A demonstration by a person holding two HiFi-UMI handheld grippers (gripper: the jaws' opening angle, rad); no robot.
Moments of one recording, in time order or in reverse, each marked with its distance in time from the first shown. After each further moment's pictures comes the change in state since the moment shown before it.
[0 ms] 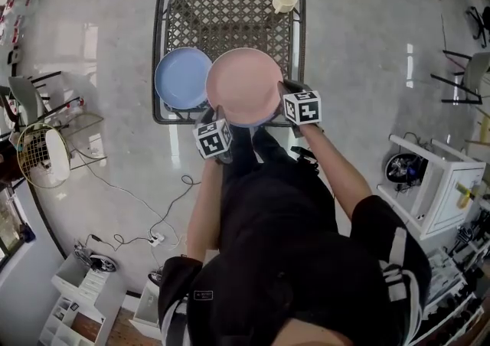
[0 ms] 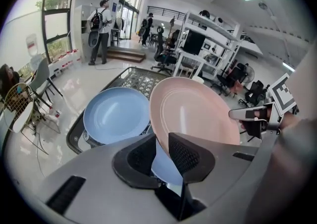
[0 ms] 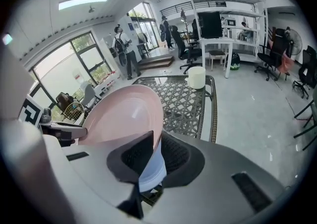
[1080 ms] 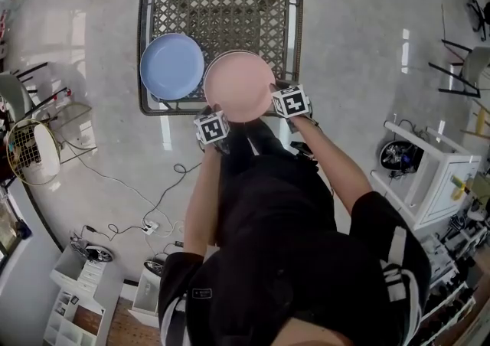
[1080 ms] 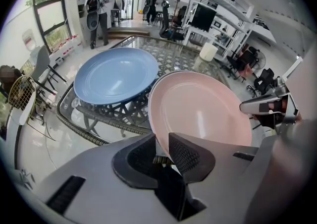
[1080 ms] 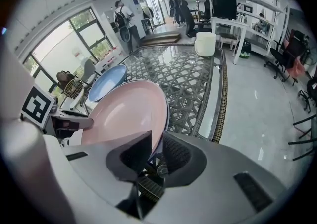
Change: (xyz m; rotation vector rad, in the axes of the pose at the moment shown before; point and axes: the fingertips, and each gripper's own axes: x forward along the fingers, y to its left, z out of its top) left arm 0.071 0.017 -0.097 -0.024 0.229 0.058; right arm 0.051 -0.013 -0.091 -0.084 0.255 0.005
